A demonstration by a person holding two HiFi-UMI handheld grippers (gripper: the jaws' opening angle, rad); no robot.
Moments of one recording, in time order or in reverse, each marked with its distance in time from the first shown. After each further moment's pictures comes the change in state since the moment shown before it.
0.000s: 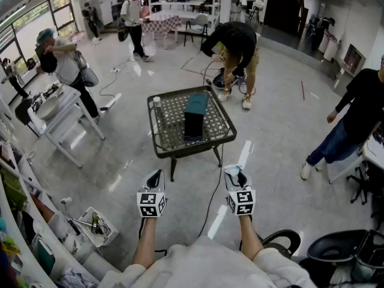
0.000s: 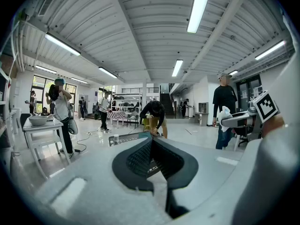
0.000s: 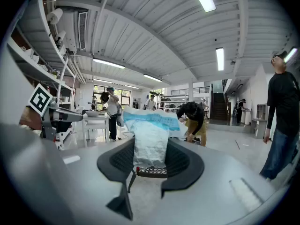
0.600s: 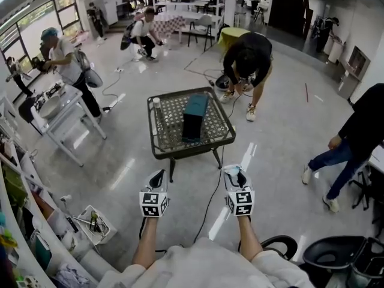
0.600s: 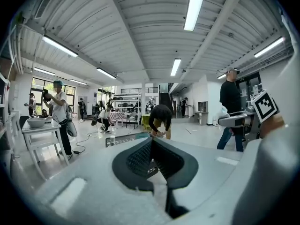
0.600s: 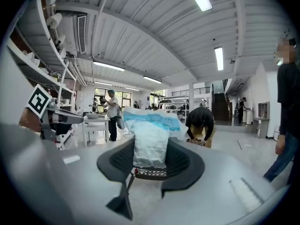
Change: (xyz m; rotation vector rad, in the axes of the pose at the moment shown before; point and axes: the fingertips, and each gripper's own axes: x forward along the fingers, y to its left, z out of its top) left arm 0.030 -0.045 0.009 0.019 -0.004 -0.001; right arm 0.006 -0.042 0.002 0.012 -0.029 0.015
